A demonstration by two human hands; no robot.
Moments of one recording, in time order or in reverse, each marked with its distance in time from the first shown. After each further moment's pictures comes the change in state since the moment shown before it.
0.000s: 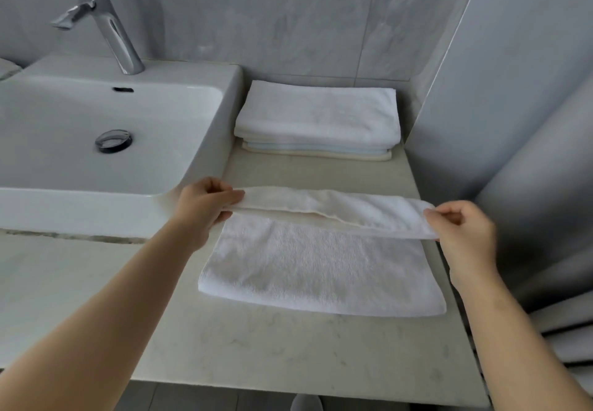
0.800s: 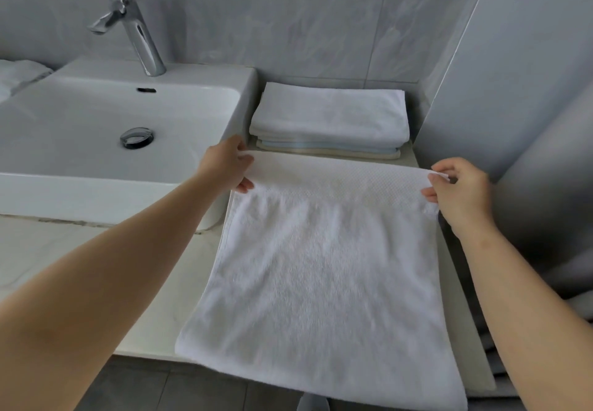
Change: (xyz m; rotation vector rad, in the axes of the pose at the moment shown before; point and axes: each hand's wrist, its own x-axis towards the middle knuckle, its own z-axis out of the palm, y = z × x) left_hand 0.012 0.042 0.001 0.656 0.016 0.229; right_hand 0.027 -0.027 0.017 -0.117 -0.060 -0.152
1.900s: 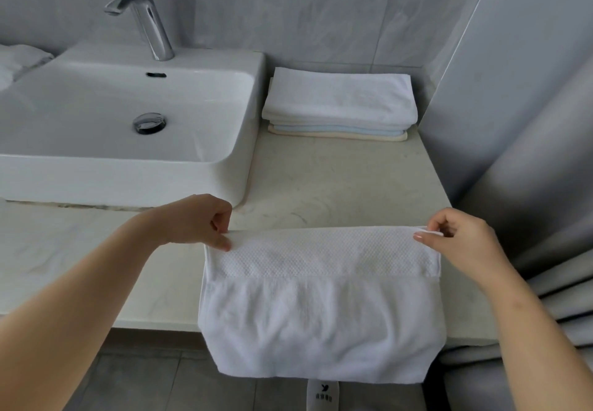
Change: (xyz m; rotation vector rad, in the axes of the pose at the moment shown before) left_hand -0.068 -0.096 -0.065 0.550 -0.557 0.236; right_hand -0.115 0.007 -0.013 -0.282 -0.299 0.009
